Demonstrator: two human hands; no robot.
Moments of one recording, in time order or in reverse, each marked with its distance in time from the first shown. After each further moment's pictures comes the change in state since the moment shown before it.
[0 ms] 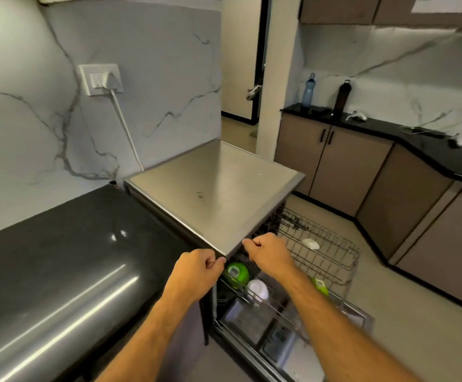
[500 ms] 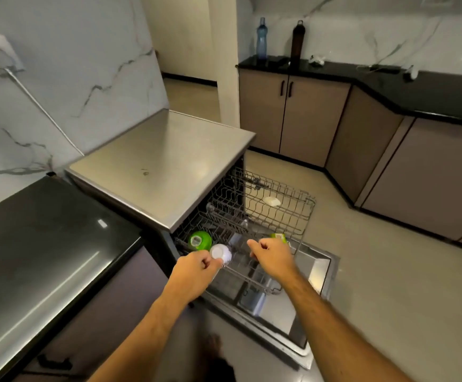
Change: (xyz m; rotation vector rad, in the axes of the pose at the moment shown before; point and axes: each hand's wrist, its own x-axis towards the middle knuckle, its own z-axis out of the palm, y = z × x) left_hand -0.038 0.088 0.127 0.014 -0.305 -0.143; right_hand -0.079 0.163 -0.062 0.134 0.030 0.306
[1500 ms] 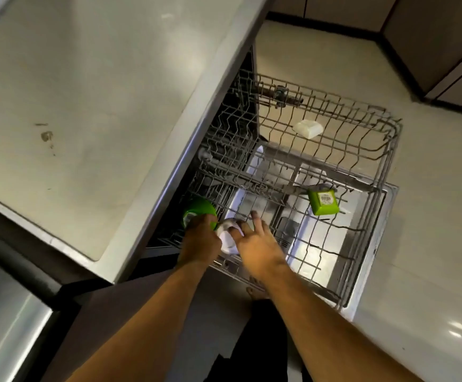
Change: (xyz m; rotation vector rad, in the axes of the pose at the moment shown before) left_hand 0.286 -0.127 0.146 0.291 -0.255 -0.311; right_hand 0.226 0.103 0.194 -0.690 -0.472 -0.245
